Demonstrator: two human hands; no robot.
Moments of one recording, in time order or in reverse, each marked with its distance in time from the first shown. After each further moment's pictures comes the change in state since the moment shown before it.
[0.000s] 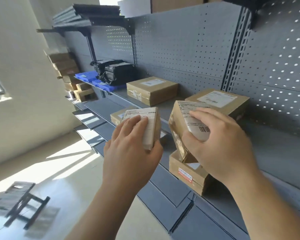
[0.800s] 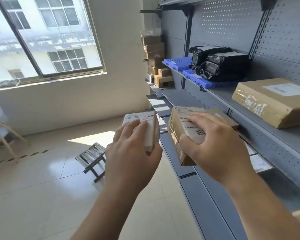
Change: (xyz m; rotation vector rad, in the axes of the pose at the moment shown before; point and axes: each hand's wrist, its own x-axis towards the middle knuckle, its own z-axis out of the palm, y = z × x) left_hand 0.059 -0.279 -0.054 0.264 0.180 -0.456; right_hand 0.110 -0.183 0.288 0.309 -0.358 -0.305
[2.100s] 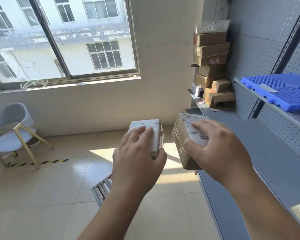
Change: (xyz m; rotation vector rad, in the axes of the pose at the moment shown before) left_hand 0.486 -0.293 0.159 0.101 -0.019 -0.198; right_hand 0.492 -0.024 0.393 0.070 -0.184 -0.054
